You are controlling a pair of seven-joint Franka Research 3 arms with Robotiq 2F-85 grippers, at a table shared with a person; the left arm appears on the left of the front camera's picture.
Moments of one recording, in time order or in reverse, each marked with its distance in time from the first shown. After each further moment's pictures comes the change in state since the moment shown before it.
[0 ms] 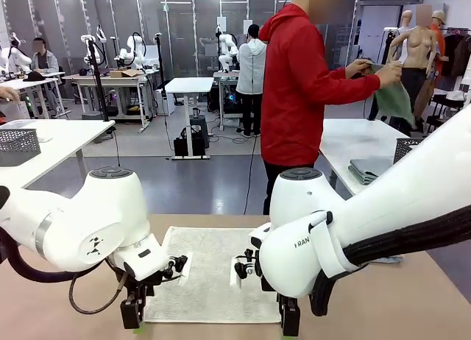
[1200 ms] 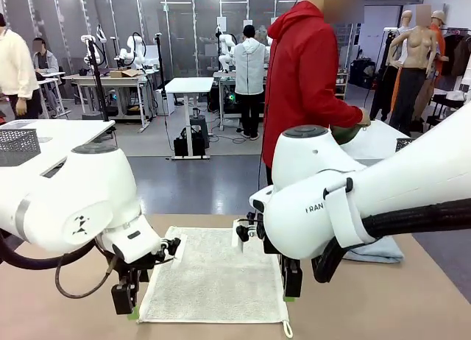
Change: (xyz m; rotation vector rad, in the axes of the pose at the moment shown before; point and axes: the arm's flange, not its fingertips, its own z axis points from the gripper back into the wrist) left arm -0.007 -0.005 0.040 0.017 -0.015 0.006; right arm -0.002 -0.019 0.068 -0.088 0.019 -0.028
